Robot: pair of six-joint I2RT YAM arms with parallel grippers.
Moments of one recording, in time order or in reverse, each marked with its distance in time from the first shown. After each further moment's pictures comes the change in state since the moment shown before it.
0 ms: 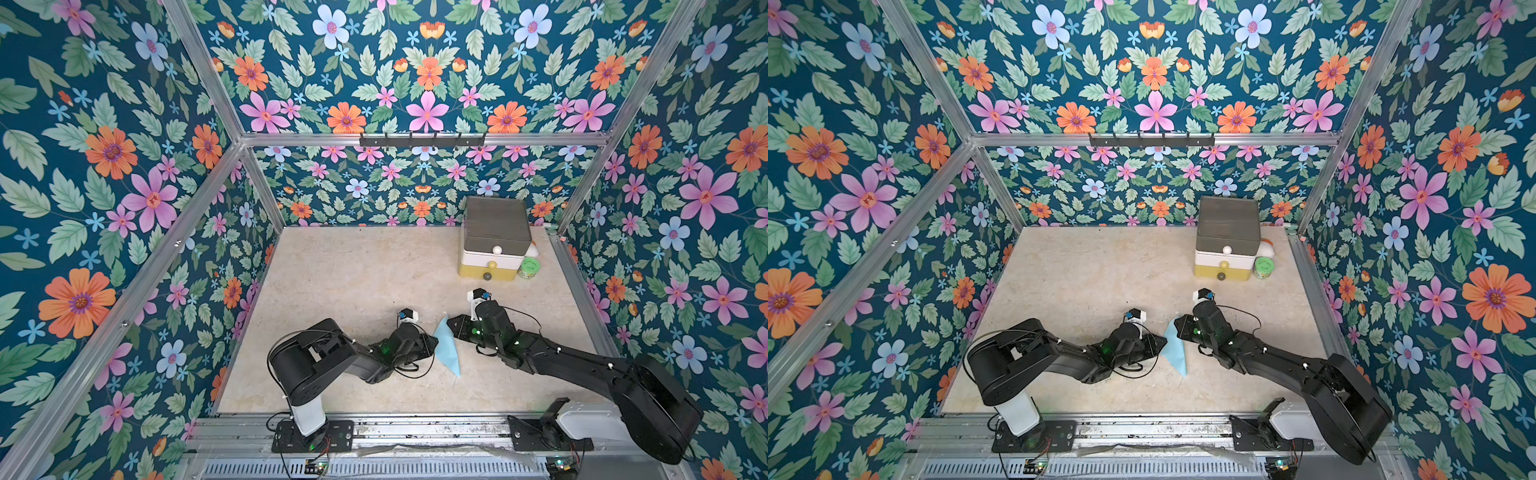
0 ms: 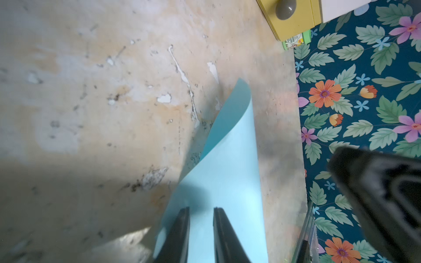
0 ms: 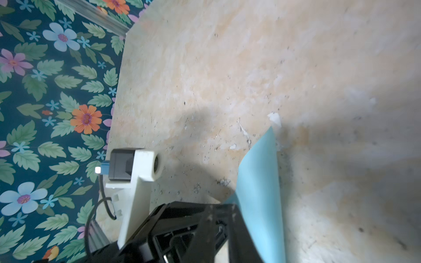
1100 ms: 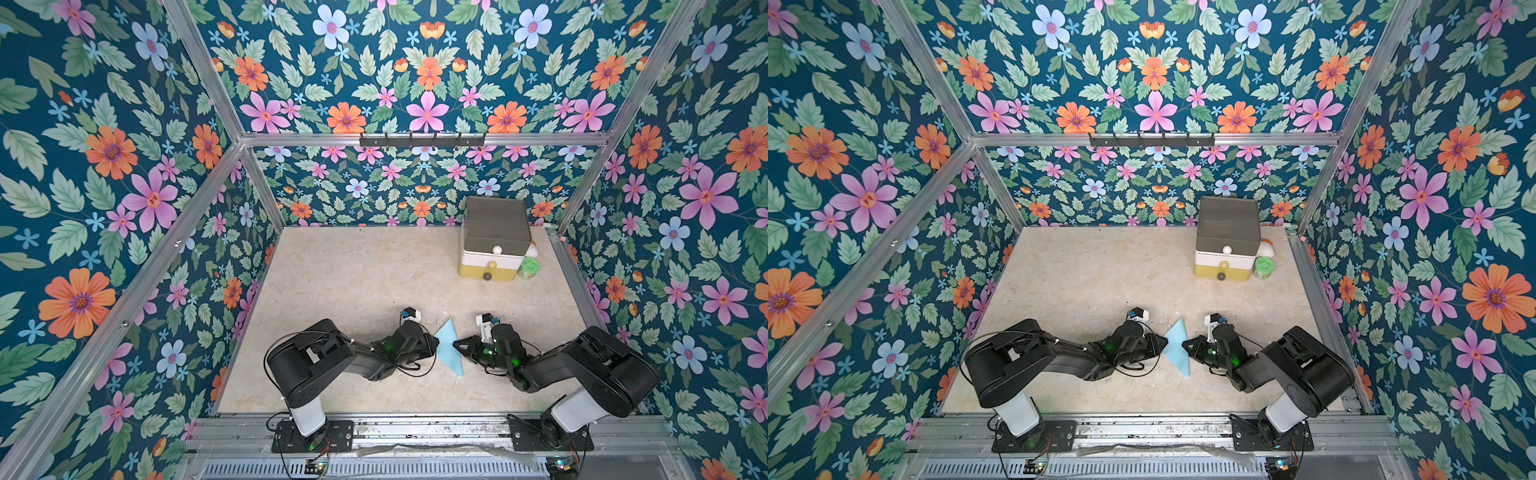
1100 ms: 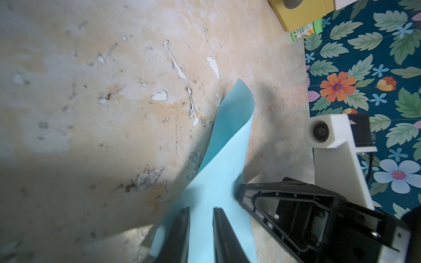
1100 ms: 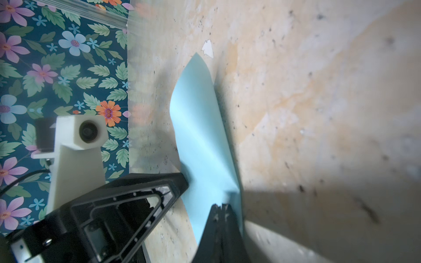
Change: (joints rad) left arm -0.004 -0.034 0.064 -0.150 -0.008 0.030; right arm -0.134 0.249 -0.348 0.632 -0.219 0.116
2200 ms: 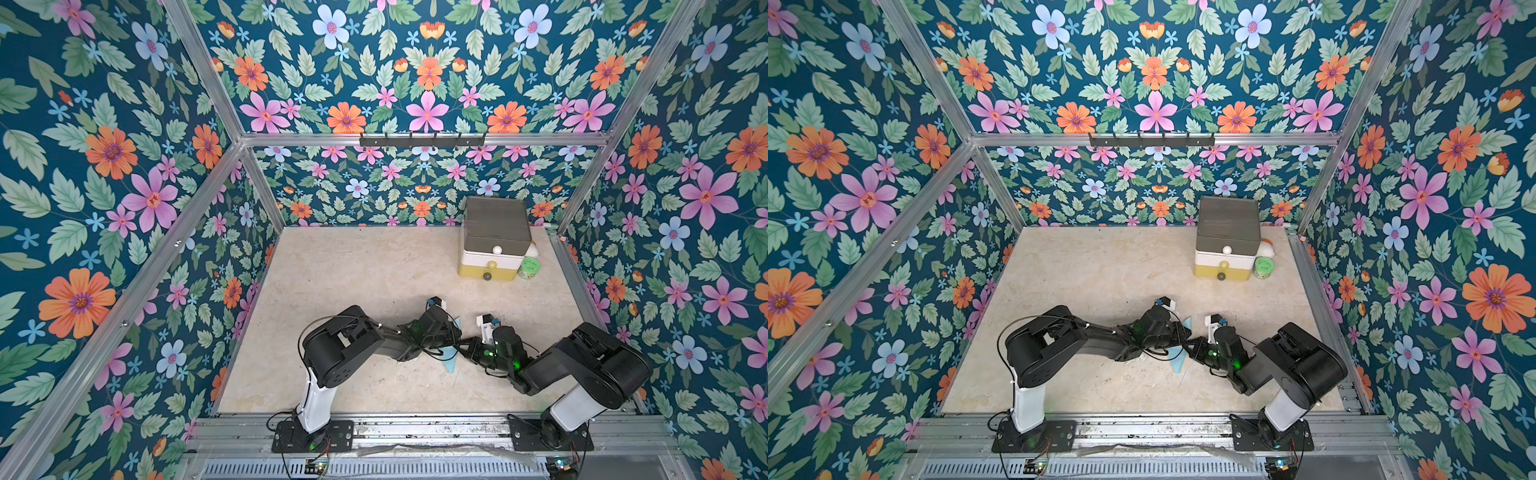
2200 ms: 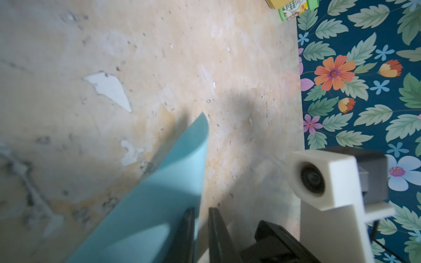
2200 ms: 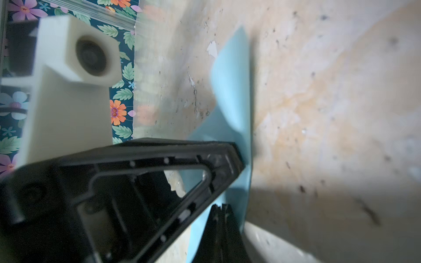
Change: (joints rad) left arm -0.014 0.255 0.323 -0.055 0.081 0.016; right arm -0.001 0.042 -0.021 0.081 -0.006 -0.006
